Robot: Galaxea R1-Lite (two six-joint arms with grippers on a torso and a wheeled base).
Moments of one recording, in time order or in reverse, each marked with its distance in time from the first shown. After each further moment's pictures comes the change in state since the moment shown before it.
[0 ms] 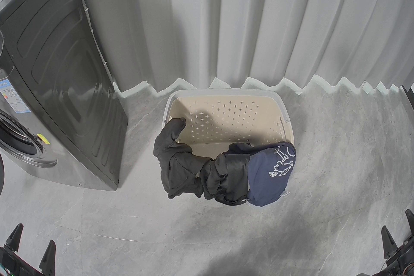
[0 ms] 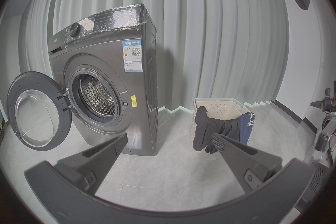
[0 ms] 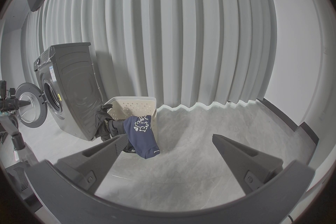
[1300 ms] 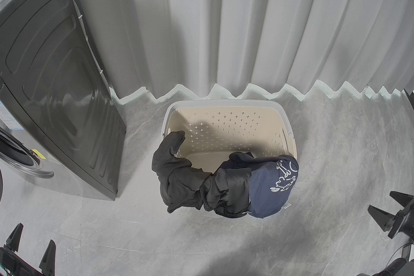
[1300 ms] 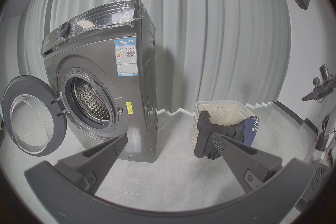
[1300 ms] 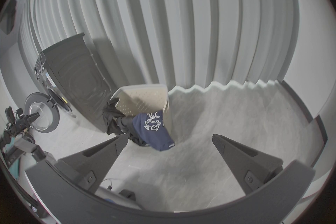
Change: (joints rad) left arm 0.000 0.000 0.000 0.000 0.000 0.003; right arm 0.038 0.616 -0.187 -0.109 0.130 0.053
